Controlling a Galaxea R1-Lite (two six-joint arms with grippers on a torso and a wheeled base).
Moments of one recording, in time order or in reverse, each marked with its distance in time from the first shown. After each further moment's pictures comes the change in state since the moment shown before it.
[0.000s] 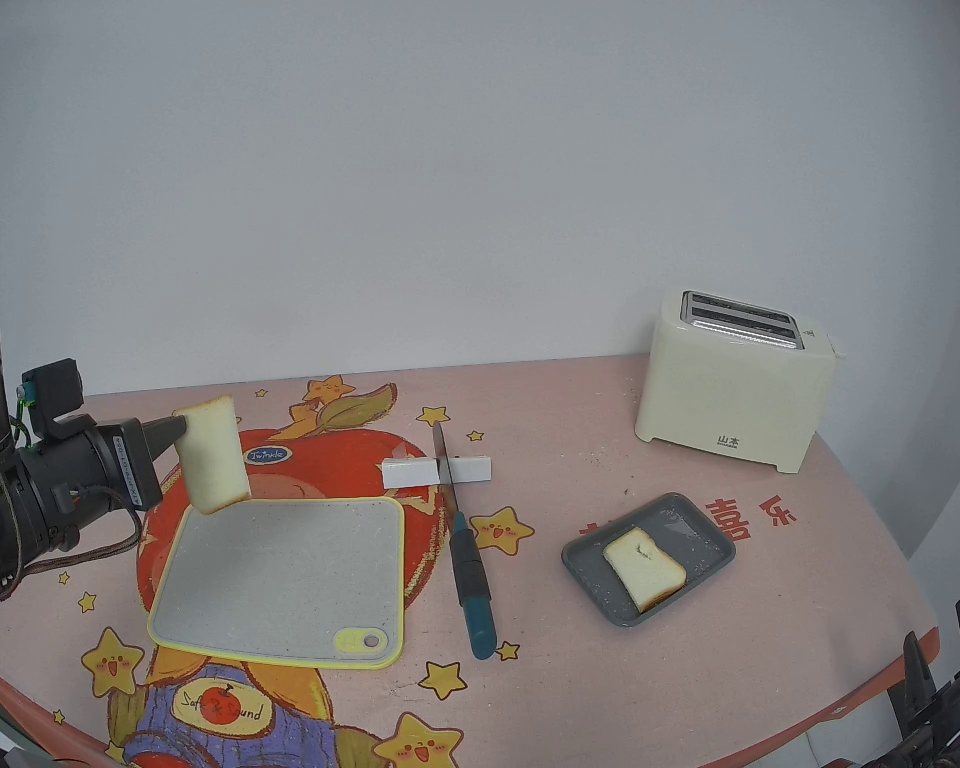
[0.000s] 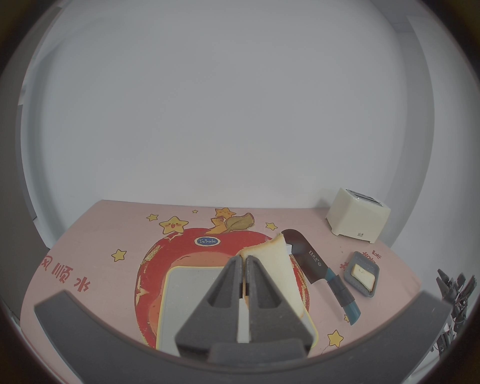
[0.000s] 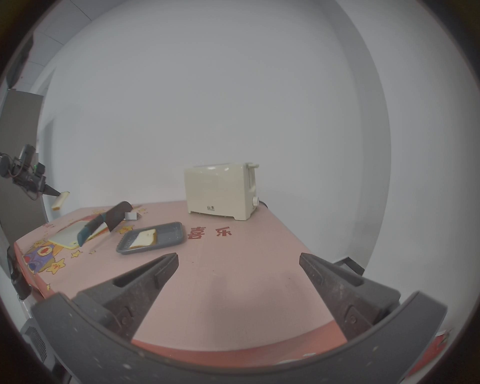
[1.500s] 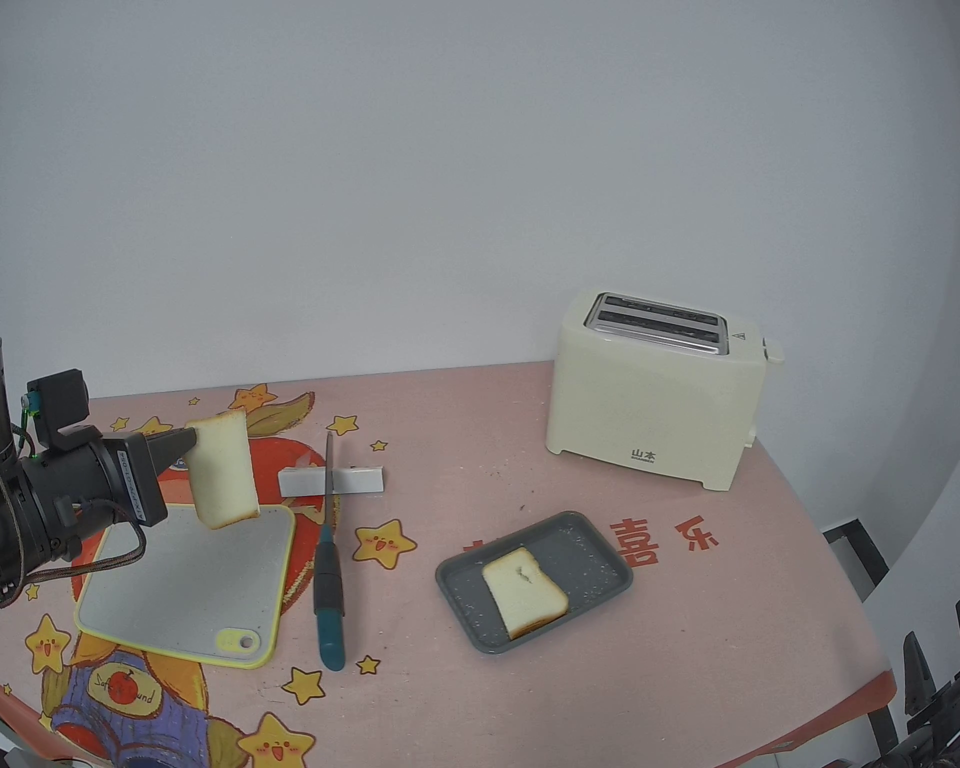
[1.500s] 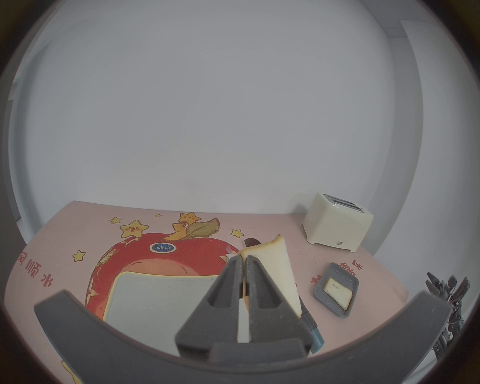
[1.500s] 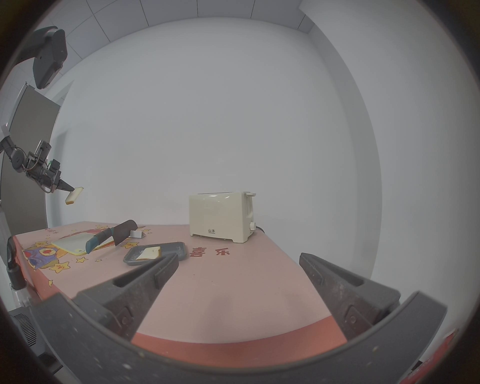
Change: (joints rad) left arm -0.003 -0.004 0.018 -0.001 -0.054 0.010; right arm 0.000 0.001 0.000 0.000 0.000 0.000
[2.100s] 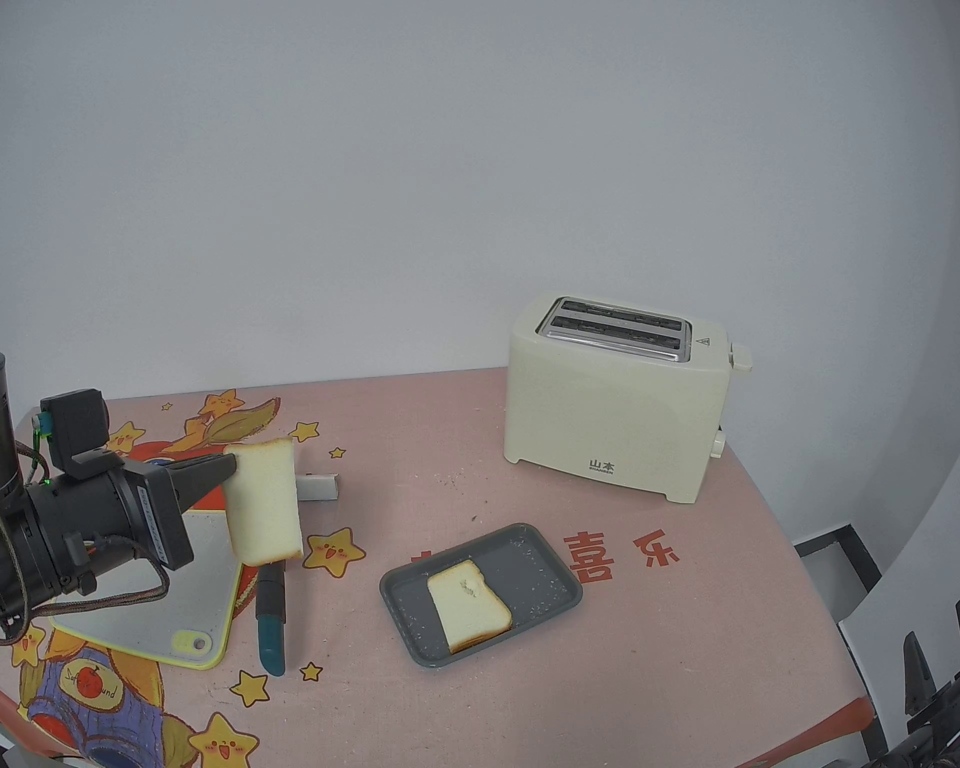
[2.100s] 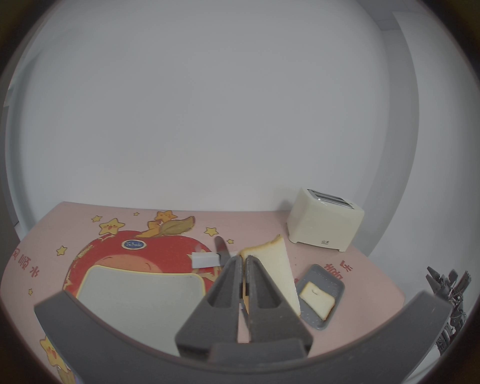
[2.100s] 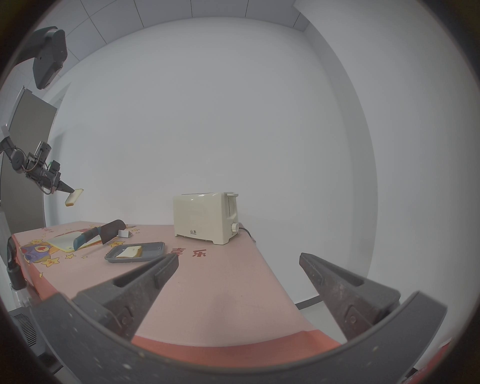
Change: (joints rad) left arm -0.155 -0.017 0.018 0.003 0.001 -0.028; right arm 0.000 0.001 0.000 0.000 0.000 0.000
